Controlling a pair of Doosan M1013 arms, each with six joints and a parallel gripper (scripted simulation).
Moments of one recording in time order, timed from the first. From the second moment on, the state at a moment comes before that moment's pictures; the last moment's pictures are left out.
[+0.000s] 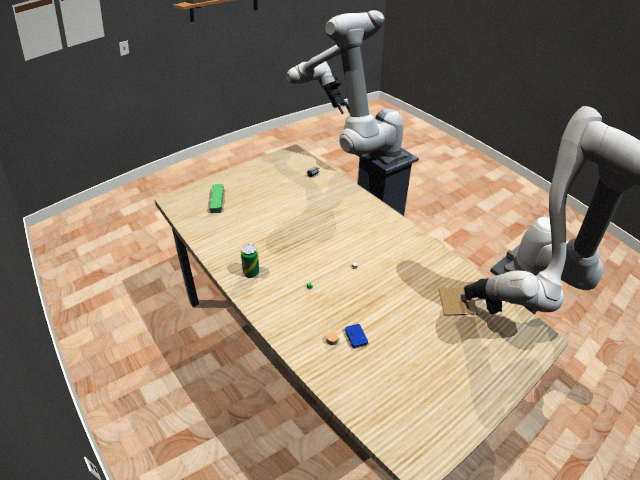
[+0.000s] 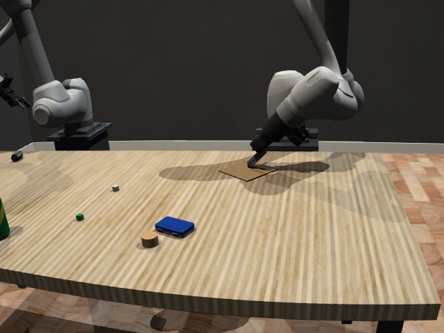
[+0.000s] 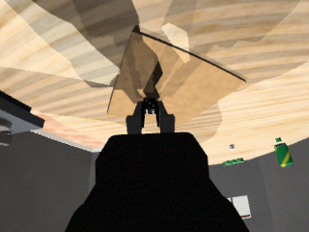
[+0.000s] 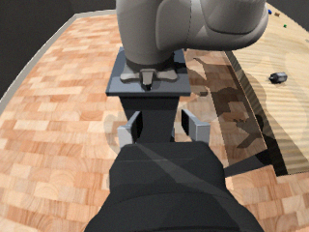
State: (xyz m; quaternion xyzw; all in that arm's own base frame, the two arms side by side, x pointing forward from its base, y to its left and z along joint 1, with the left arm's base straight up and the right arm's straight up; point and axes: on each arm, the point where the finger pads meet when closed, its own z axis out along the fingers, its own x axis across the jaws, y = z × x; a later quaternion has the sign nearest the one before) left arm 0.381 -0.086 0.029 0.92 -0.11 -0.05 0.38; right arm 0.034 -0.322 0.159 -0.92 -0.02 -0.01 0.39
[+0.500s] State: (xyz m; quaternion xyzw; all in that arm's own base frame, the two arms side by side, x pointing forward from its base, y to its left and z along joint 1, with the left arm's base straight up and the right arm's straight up) left arm 0.380 -0.087 0.038 0.92 -0.11 -0.05 0.38; right arm 0.034 -0.322 0.159 -0.92 -0.02 -0.01 0.39
